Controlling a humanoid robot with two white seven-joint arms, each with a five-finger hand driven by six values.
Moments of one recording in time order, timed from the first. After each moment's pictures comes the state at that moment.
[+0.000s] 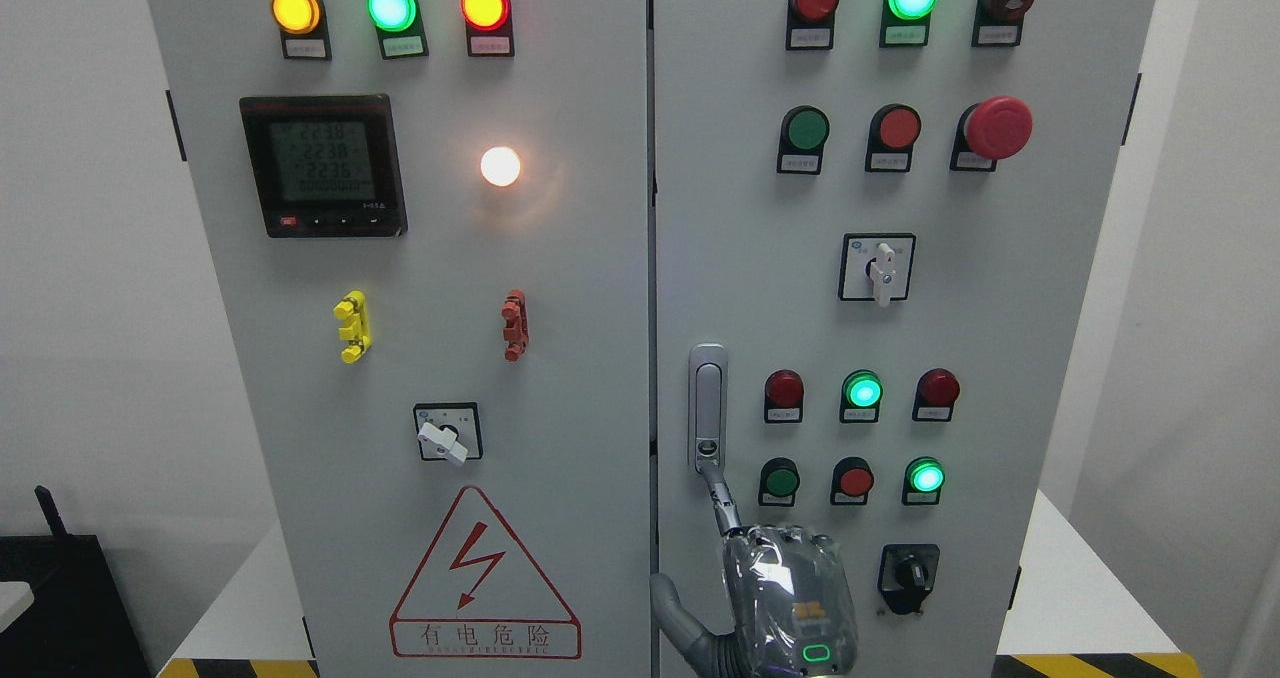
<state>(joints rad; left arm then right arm) 0.00 -0.05 0.00 0.05 0.11 -0.05 -0.06 -0.28 0.13 0.35 -1.78 1.44 0.21 -0.04</state>
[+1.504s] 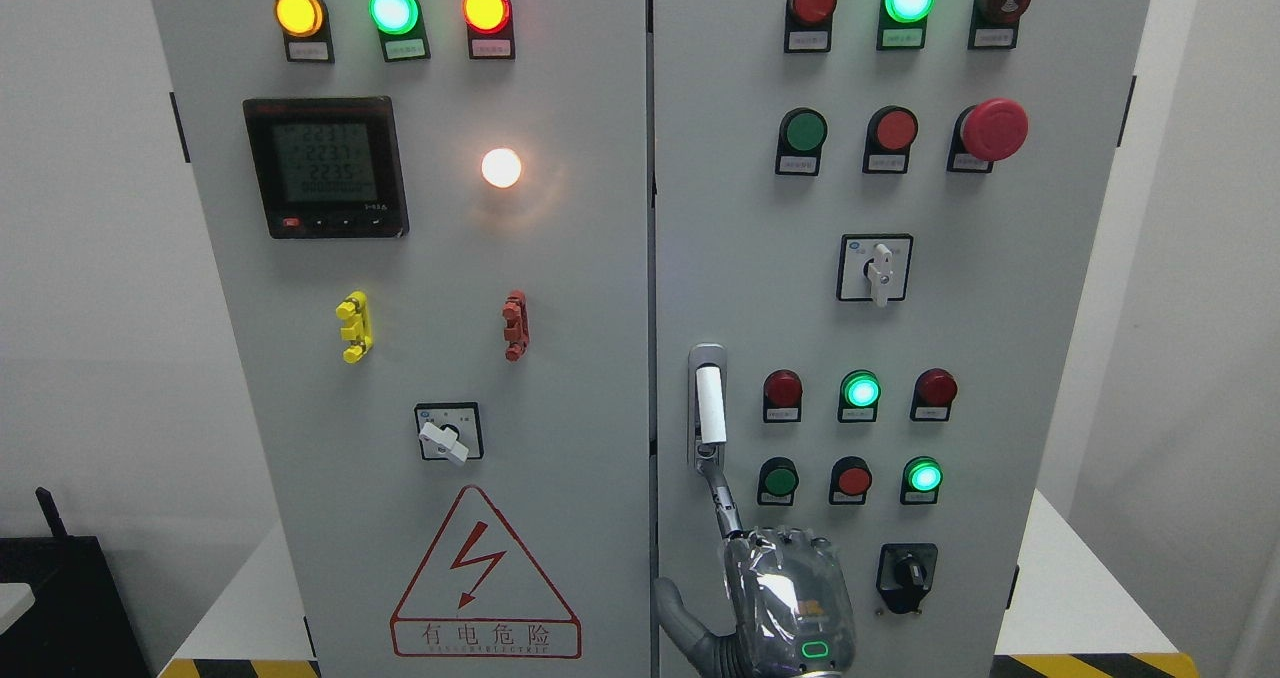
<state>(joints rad) 0.00 -0.05 0.00 0.05 0.11 -0.05 -0.06 -0.29 0.14 0.34 -1.74 1.44 0.20 -0.01</state>
